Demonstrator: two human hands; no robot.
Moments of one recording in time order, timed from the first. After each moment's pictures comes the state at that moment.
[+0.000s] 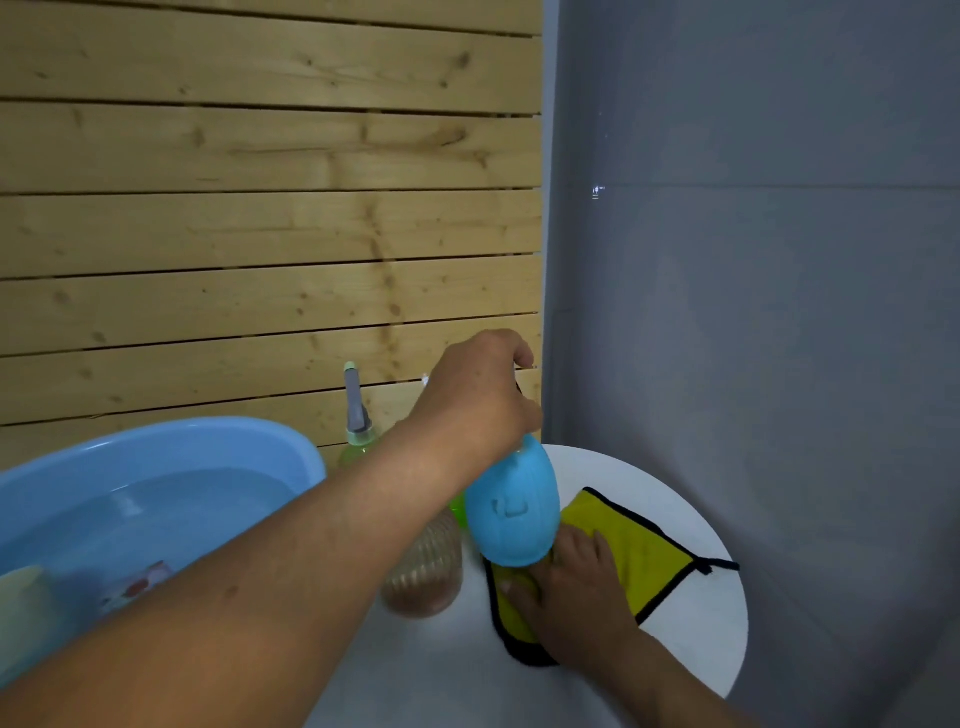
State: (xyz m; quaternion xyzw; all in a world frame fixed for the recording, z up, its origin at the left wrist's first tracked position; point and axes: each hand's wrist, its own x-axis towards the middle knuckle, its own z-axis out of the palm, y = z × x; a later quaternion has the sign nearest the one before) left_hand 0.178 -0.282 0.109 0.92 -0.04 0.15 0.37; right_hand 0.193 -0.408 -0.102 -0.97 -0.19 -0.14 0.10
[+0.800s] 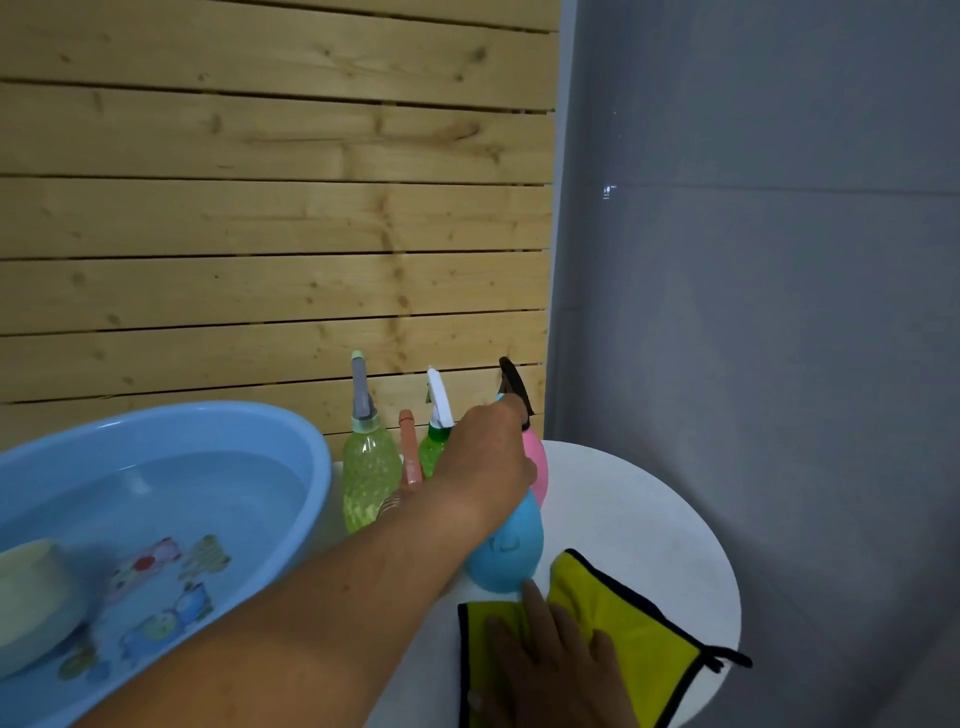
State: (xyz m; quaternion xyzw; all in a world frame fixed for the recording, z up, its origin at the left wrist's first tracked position) left_hand 0.191 -0.283 0.040 0.95 -0.04 0.14 0.29; right_hand 0.105 -0.394 -0.087 -0.98 -0.17 -0.02 0.04
